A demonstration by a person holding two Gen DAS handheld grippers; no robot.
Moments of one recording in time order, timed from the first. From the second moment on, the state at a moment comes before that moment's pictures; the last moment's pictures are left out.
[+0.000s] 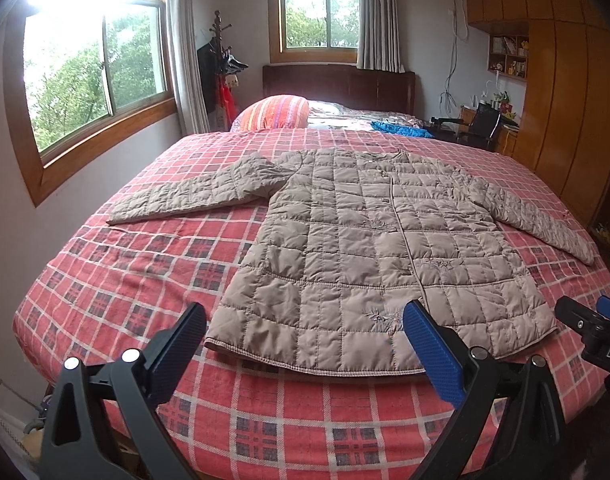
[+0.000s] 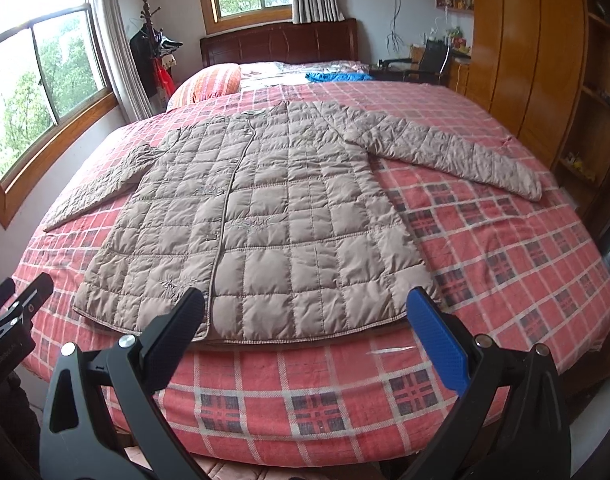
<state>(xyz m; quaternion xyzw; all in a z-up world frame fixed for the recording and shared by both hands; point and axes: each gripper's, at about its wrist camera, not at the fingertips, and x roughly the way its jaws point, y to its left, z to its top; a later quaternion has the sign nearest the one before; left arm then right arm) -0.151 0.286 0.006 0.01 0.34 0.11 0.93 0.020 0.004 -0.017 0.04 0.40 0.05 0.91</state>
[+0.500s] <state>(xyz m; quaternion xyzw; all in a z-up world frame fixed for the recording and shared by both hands) 0.065 0.223 0.000 0.05 0.39 0.02 0.92 0.176 -0.220 -0.029 0.16 0.42 -0.07 0.89</state>
